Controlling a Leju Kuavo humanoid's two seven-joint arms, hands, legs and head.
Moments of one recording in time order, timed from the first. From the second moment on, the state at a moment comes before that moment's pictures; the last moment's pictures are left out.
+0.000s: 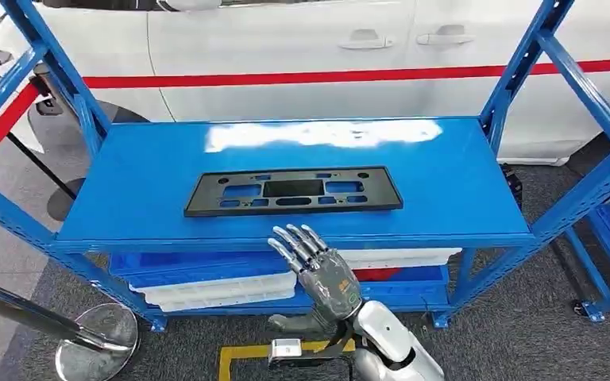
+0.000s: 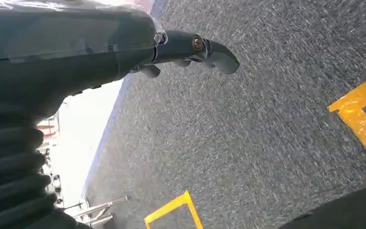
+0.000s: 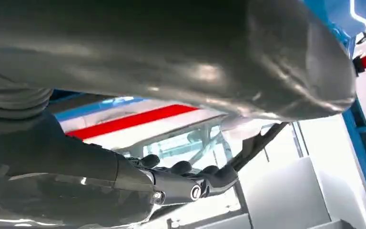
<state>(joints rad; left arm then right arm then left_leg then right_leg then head) -0.01 -0.15 0.62 -0.18 -1.21 0.12 0.11 -0.17 -0.01 0.53 -1.38 1.17 -0.48 -0.36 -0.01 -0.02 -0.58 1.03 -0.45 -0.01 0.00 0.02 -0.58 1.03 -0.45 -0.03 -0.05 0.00</state>
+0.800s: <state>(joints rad) -0.02 -0.15 0.63 -0.18 -1.24 0.11 0.10 -0.38 -0.06 0.59 -1.34 1.43 -0.42 -0.22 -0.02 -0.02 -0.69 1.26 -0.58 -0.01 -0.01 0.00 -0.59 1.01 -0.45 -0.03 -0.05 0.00</state>
